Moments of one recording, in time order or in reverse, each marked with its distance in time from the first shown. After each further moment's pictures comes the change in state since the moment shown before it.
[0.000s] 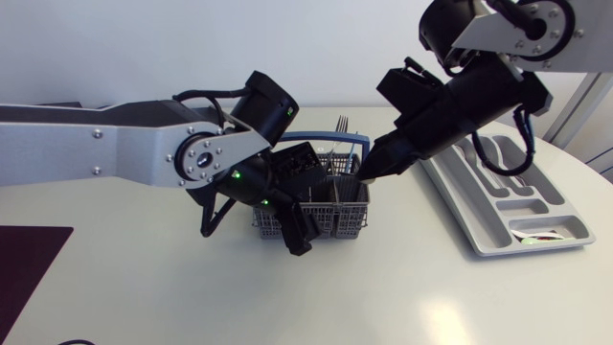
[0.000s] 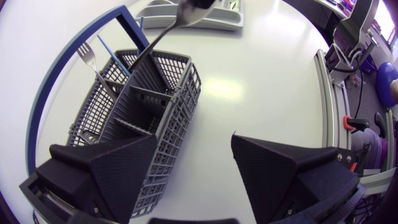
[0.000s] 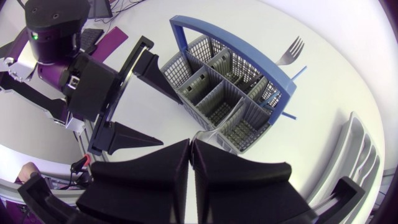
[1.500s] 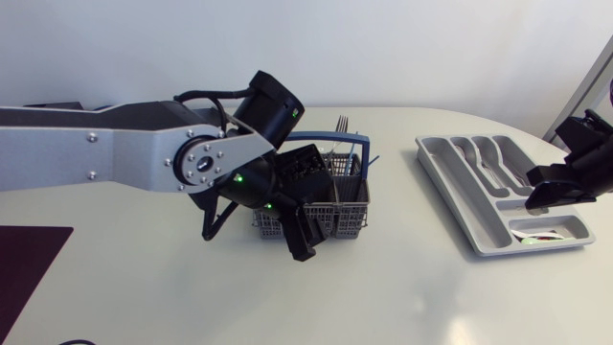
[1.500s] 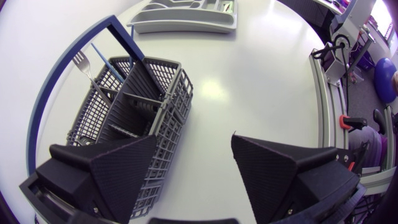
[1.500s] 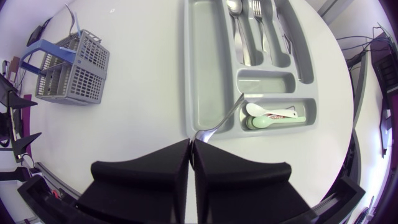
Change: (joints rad) left arm -0.027 -0.013 -0.003 0.000 0.000 0.000; right arm -0.795 -0.064 -0.179 -0.097 0.205 -0.119
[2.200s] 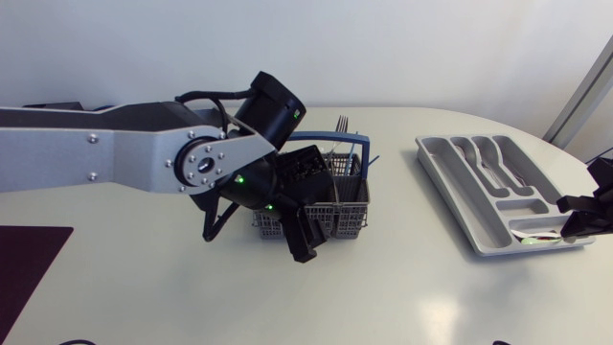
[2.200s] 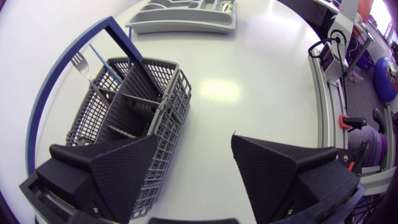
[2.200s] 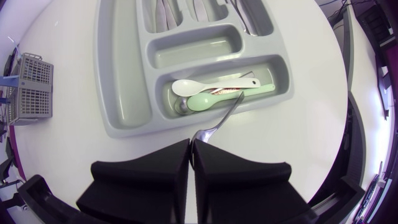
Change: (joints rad) left arm -0.006 0.000 0.000 0.000 0.000 0.000; right arm -0.277 0.225 -0.013 0.162 0.063 -0.105
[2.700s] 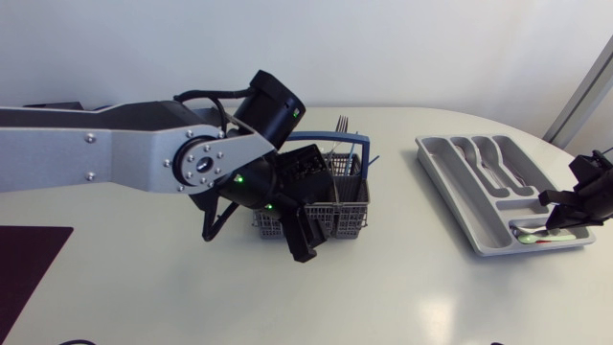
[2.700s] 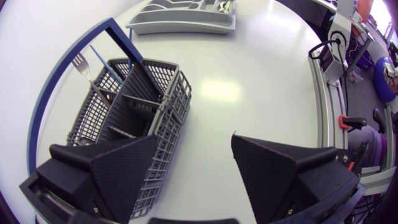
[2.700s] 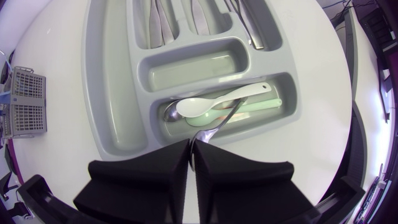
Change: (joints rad) left arm 0.000 -0.005 0.000 0.000 0.000 0.000; right arm 0.056 0.111 0.048 0.083 0.014 0.067
